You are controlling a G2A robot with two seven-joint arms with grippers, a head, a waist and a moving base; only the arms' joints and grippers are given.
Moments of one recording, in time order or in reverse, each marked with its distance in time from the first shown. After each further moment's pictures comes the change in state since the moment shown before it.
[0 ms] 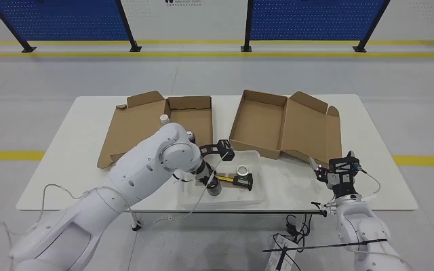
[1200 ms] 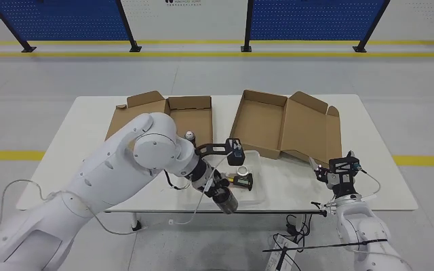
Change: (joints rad) left arm -0.065 0.139 -0.055 -0.335 -0.449 0.084 -0.105; right arm 0.000 0.000 0.000 0.000 0.000 0.000 0.000
